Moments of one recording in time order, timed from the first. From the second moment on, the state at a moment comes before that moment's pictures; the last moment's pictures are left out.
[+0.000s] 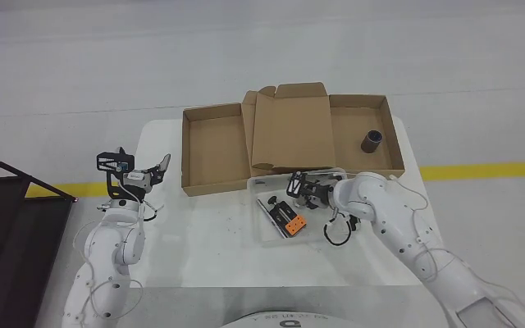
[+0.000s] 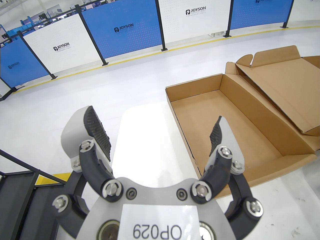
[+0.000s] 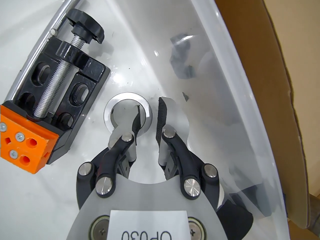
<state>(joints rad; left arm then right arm) 1.73 -1.15 -1.60 -1.80 1.33 0.00 0.00 -1.20 -1.06 0.93 -1.53 -1.24 -0.60 0.70</state>
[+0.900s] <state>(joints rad) 1.73 -1.15 -1.60 -1.80 1.33 0.00 0.00 -1.32 -1.00 1.16 -1.56 -1.07 -0.93 0.26</state>
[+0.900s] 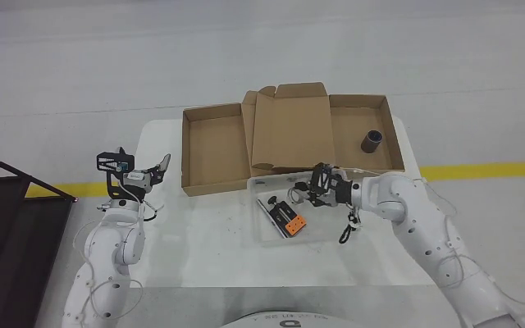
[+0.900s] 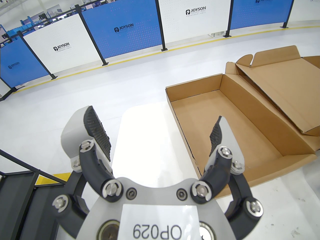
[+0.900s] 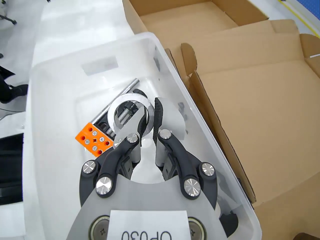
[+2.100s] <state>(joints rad) 1.73 -1.15 -1.60 -1.80 1.33 0.00 0.00 -1.29 -0.97 1.40 -1.28 -0.68 -0.84 0.17</state>
